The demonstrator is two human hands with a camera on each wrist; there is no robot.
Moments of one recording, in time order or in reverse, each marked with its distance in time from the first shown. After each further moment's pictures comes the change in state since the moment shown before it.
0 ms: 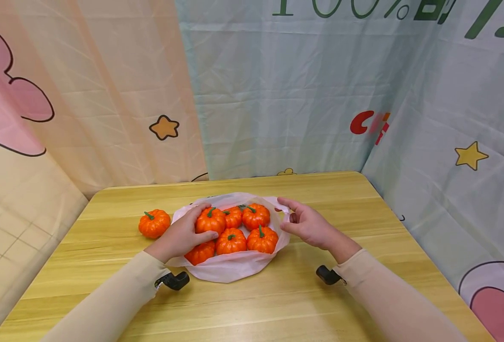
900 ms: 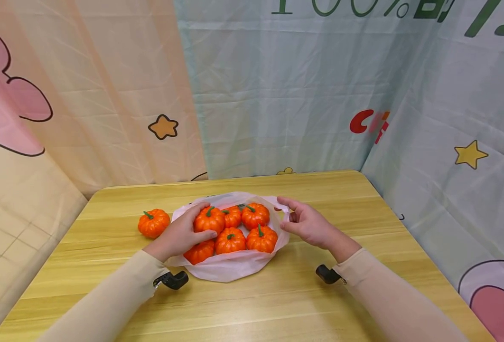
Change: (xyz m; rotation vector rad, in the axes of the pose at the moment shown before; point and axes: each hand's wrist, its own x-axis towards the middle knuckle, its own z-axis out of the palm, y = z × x) left_hand 0.001 -0.002 -0.001 -0.016 0.005 0.006; right_hand 0.000 0.000 0.000 0.014 -0.007 -0.006
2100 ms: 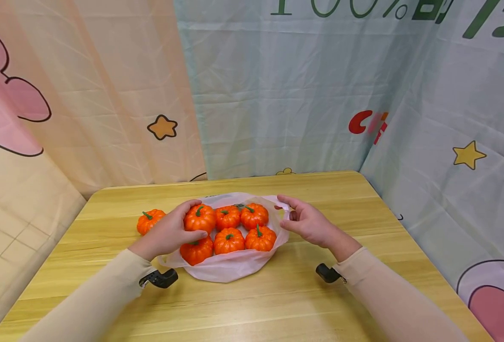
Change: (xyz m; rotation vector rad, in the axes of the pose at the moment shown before) left_hand -0.008 0.003 -0.023 -0.043 -0.024 0.003; right_hand 0.000 -0.002 -0.004 -0.008 0.014 -0.001
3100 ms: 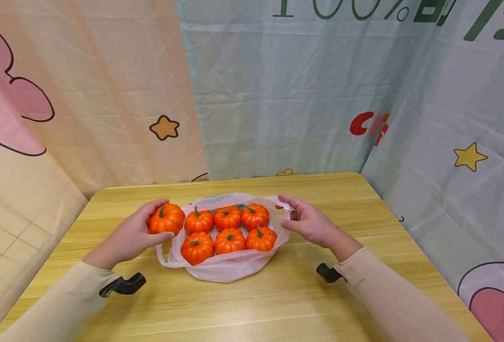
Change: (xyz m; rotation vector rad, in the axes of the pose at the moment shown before) left_hand -0.049 -0.019 -0.053 0.042 0.095 0.008; right_hand -0.001 -0.004 0.001 0.016 -0.010 -0.027
